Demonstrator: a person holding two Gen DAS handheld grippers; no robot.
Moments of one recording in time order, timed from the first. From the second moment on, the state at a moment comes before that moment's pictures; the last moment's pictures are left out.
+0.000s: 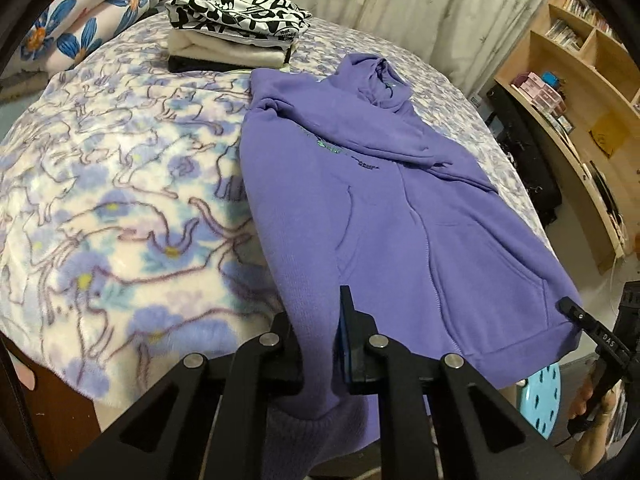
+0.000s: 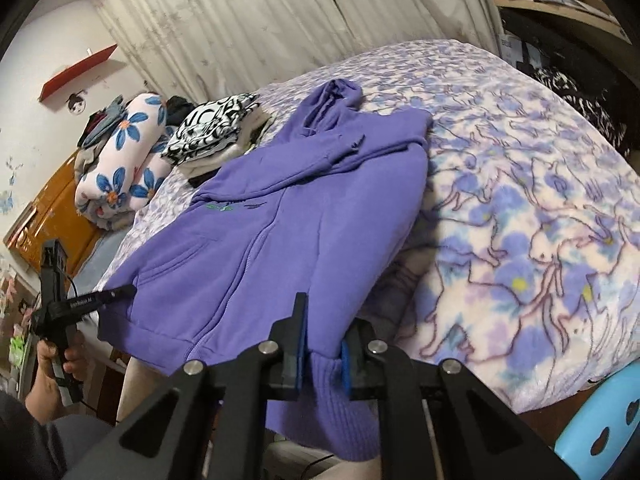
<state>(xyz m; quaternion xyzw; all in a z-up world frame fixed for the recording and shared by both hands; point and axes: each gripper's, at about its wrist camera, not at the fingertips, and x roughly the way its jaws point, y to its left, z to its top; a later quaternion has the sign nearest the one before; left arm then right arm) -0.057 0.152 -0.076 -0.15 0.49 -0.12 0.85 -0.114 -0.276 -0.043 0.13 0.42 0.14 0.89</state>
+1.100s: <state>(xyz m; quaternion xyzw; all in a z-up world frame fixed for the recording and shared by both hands) 0.212 0.167 -0.066 -0.22 0.46 -0.11 0.86 0.142 -0.315 -0.036 0.29 0.40 0.09 0.86</state>
